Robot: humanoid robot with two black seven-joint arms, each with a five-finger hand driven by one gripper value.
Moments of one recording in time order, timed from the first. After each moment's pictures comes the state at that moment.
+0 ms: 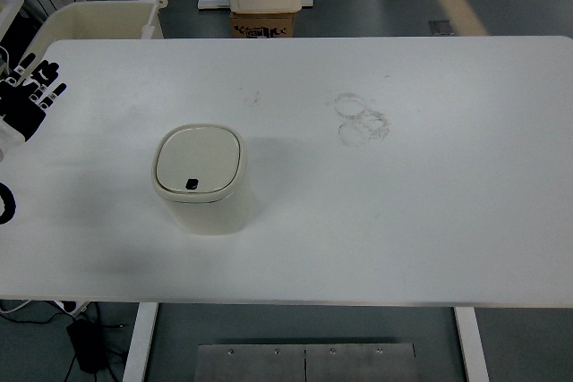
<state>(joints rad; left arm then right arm) -0.75 0.53 -0.61 -0.48 -0.31 -0.39 -0.16 -0.01 0.00 0.32 0.21 -0.22 0.04 0.42</state>
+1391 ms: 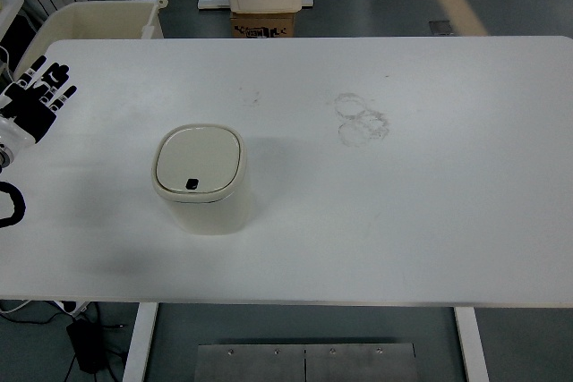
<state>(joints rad) -0.75 0.50 -0.61 -0.48 -0.31 -0.39 -0.16 -0.01 0.00 0.32 0.21 -0.22 0.04 0.42</state>
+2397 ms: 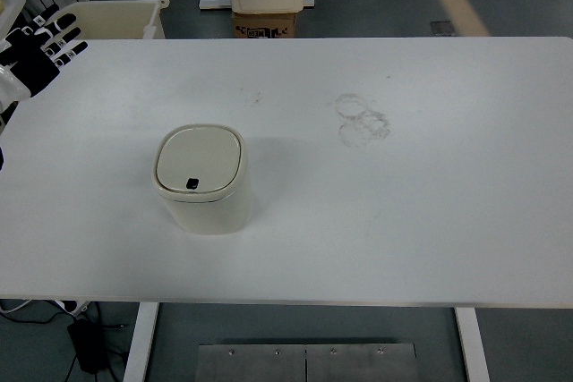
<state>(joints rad) -0.85 0.72 -0.60 -0.89 -0.31 -0.22 -0.03 -0.01 0.00 0.32 0.21 -0.22 0.04 0.42</state>
